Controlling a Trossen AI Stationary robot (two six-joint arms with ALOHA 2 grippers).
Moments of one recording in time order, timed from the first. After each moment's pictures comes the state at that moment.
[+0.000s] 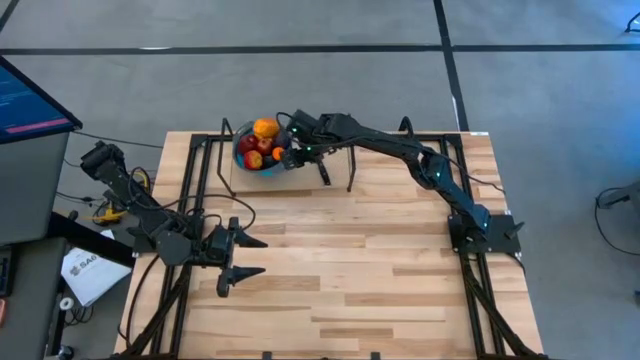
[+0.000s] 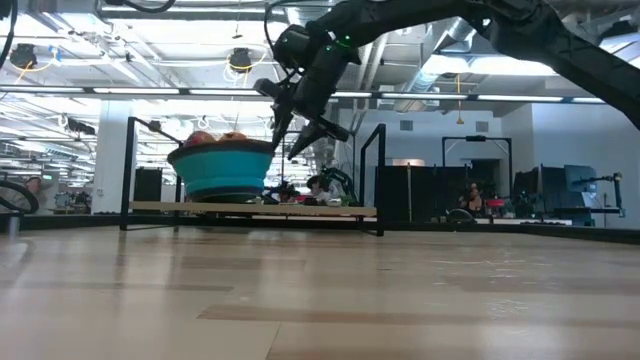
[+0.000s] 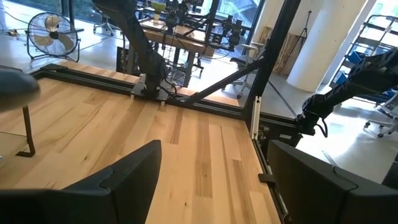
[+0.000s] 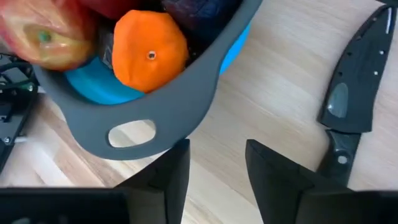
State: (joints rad) left arm -0.77 0.94 0.60 0.20 -0.75 -0.35; right arm -0.36 2.37 2.36 -1.02 -0.06 0.67
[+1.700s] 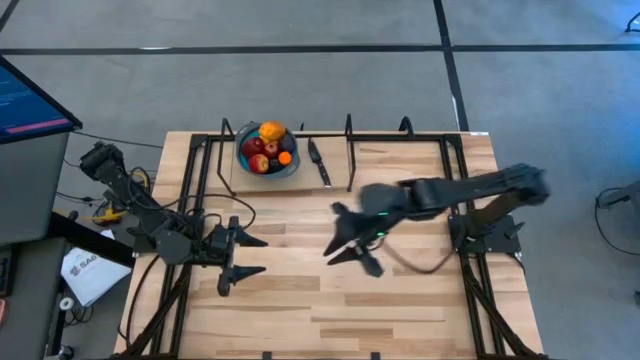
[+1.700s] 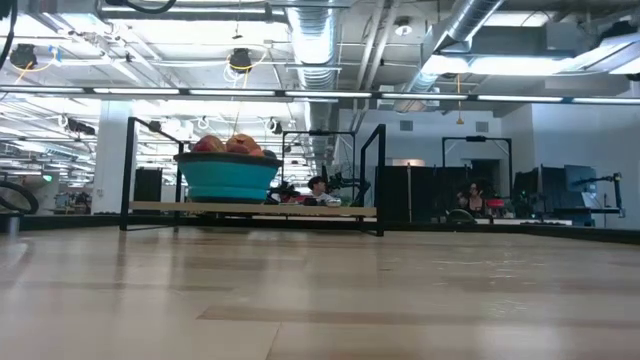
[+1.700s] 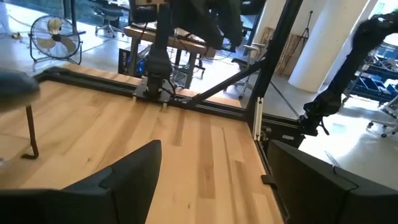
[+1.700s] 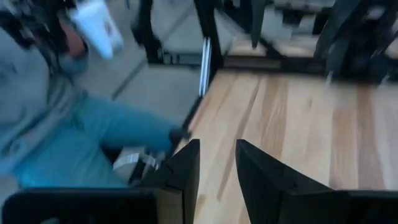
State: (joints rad) left arm -0.75 0.94 0.60 0.20 -0.76 -0.34; right arm 0.21 1.57 1.51 -0.45 -0.31 0.11
